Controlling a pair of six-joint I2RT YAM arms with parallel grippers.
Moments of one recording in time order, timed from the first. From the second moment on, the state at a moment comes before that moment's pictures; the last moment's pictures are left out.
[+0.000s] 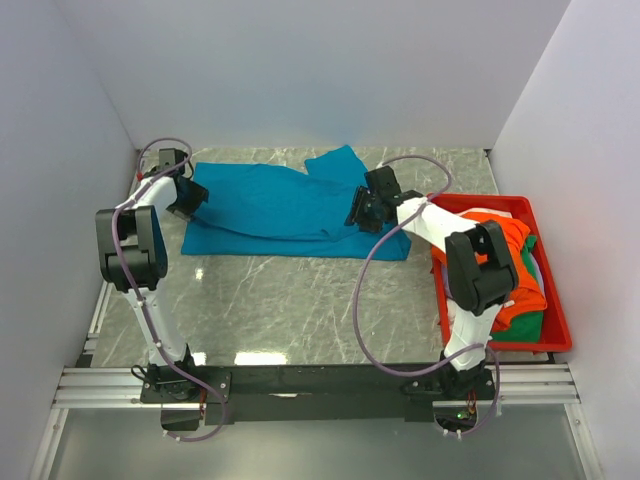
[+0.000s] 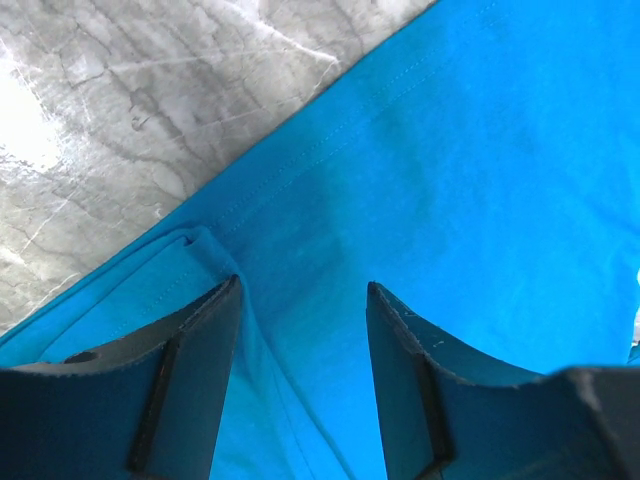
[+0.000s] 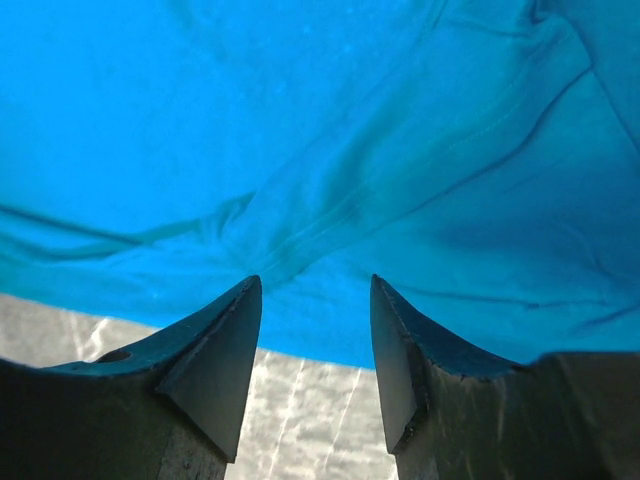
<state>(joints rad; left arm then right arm) 0.10 2.03 1.50 -0.51 -0.10 -0.98 0.39 1.84 1.28 -0.34 -0.05 0.66</state>
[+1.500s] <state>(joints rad) 0.07 2.02 1.54 -0.52 -0.06 -0.96 0.36 2.10 1.65 -0.44 -0.01 0.66</state>
